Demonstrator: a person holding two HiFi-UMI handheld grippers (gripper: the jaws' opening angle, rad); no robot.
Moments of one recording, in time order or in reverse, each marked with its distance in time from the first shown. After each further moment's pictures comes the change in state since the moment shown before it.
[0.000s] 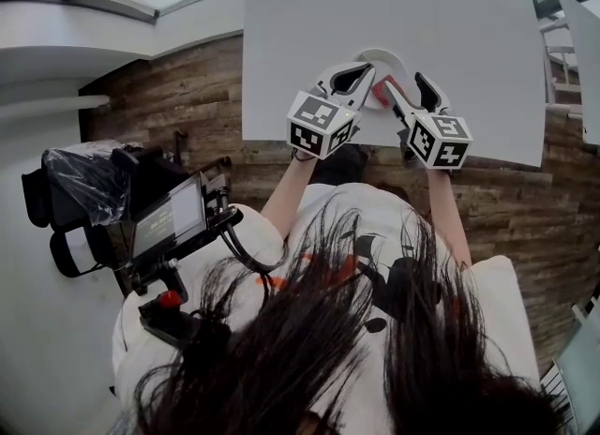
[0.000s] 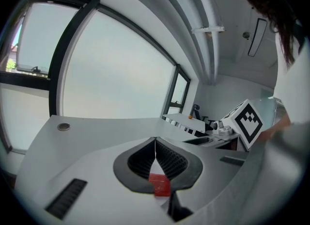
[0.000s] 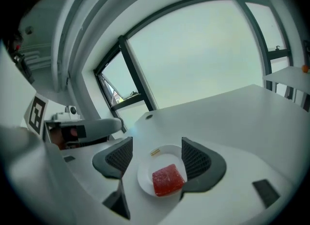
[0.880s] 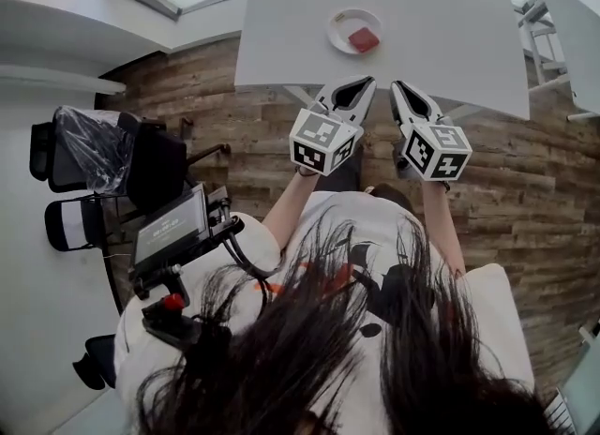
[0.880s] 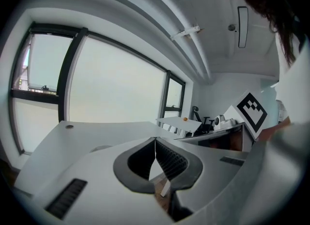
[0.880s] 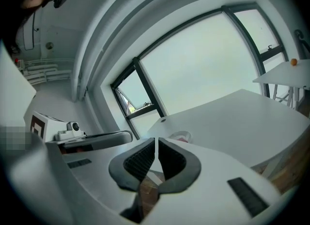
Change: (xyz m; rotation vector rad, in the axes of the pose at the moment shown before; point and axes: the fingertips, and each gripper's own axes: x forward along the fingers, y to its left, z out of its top) left arm -0.099 -0.226 -0.046 0.119 -0.117 0.080; right arm -0.226 0.049 -0.064 0.009 -0.183 0.107
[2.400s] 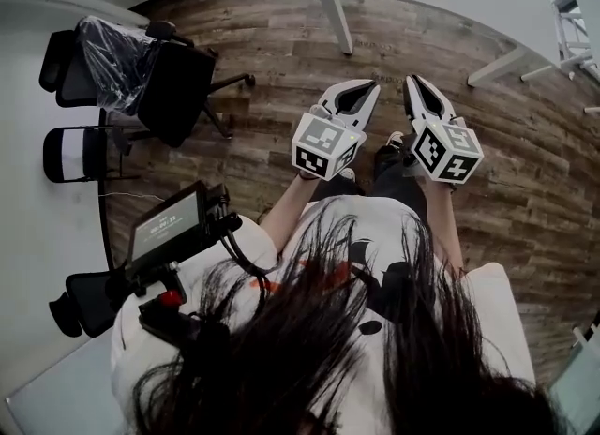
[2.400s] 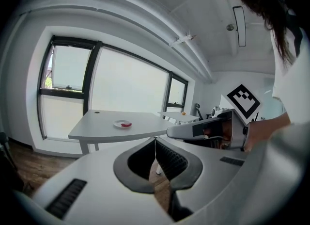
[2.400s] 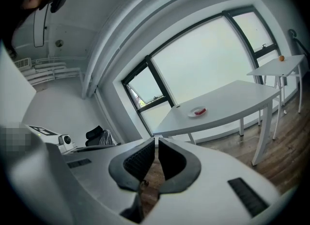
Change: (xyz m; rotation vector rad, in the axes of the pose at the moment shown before) left arm -0.267 -0.101 -0.105 -0.032 0.040 0.106; right arm -0.146 0.186 -0.137 0.019 0.028 0.021
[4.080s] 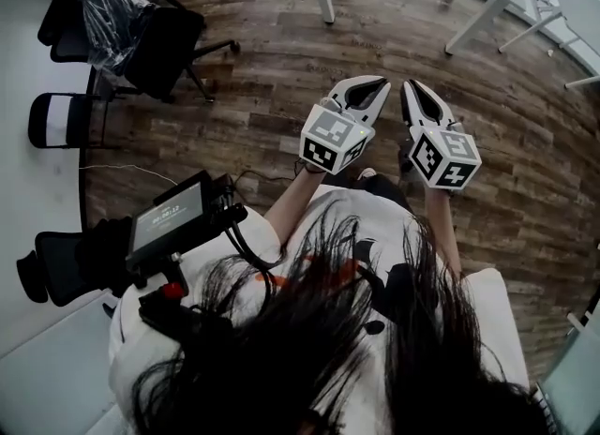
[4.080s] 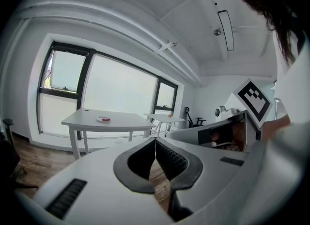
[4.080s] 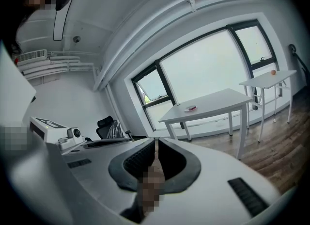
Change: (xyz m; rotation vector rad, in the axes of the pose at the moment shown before) left arm -0.089 -0.227 -0.048 -0.013 -0.071 -0.041; right arm -0.242 0.027 -0.077 -0.099 0.010 0.014
